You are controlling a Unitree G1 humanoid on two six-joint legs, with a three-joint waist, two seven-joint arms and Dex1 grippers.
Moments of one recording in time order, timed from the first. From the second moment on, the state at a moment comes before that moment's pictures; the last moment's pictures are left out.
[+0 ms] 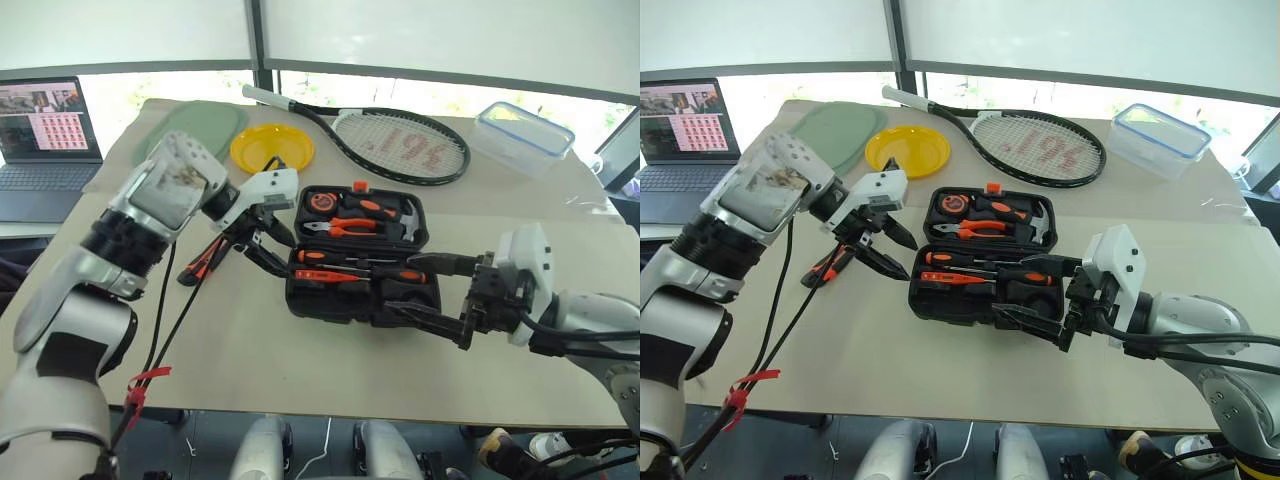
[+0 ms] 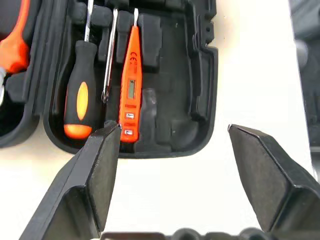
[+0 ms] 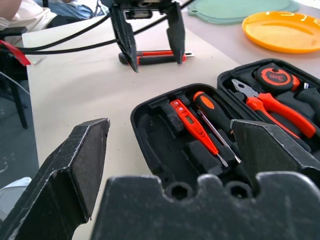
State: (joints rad) left arm -1.11 0.71 -0.52 0.32 -0.20 0.60 -1.57; right arm -0.12 -0.87 -0.24 -0.70 0.91 0.75 0.69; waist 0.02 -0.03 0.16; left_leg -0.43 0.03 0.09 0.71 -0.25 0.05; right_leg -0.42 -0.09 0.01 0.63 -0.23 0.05
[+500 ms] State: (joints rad) left arm -0.79 0.41 -0.28 0.39 -0.23 0.26 -1.24; right arm -0.13 -0.90 -0.24 -0.68 0.91 0.75 0.72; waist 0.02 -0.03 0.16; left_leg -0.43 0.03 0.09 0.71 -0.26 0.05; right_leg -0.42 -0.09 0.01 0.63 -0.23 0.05
